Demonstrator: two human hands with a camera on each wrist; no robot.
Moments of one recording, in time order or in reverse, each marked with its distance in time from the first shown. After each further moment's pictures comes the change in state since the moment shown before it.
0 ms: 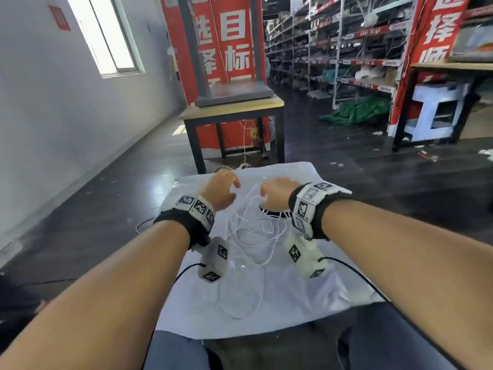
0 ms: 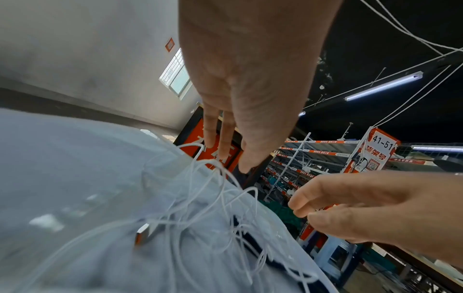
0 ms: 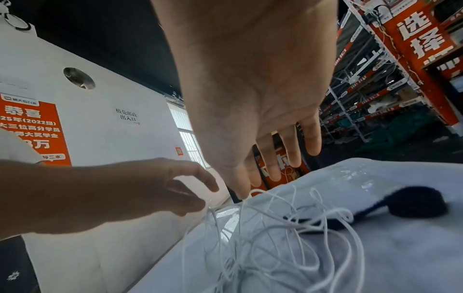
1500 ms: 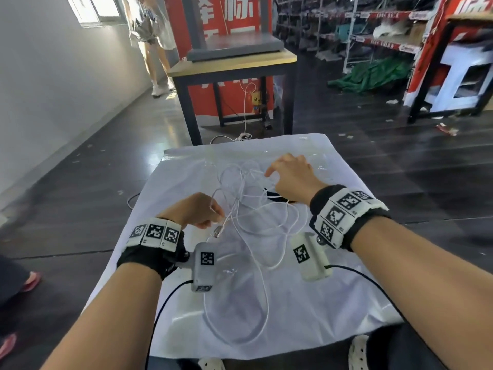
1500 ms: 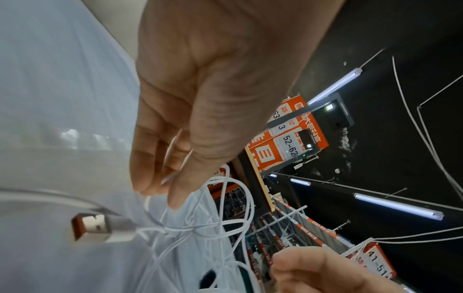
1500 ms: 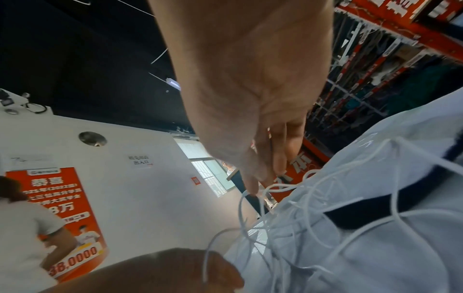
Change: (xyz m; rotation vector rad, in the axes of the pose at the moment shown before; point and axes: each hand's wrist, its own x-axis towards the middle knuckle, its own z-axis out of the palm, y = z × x) left_hand 0.001 -0.076 0.064 -0.326 -0.421 -0.486; right_hand 0.071 0.031 0.061 0.191 0.095 0.055
